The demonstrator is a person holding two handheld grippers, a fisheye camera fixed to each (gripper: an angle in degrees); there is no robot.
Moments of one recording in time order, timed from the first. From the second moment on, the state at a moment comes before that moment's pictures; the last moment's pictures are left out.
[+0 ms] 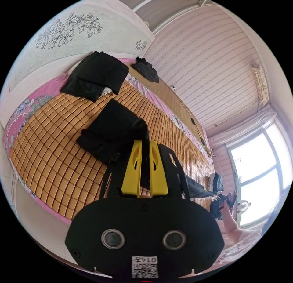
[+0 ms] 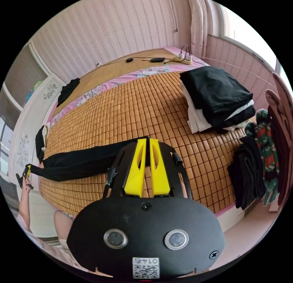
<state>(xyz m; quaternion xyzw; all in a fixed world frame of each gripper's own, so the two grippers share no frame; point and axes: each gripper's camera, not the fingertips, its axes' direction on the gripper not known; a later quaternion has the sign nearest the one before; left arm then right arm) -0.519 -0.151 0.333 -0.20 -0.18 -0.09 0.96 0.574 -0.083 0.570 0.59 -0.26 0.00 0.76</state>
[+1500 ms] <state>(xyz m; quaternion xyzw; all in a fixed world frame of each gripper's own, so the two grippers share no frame) -0.492 -0.092 0.281 -0.24 -0.26 -0.26 0.90 0.537 -0.144 0.632 0.56 -0.24 0.01 0.79</state>
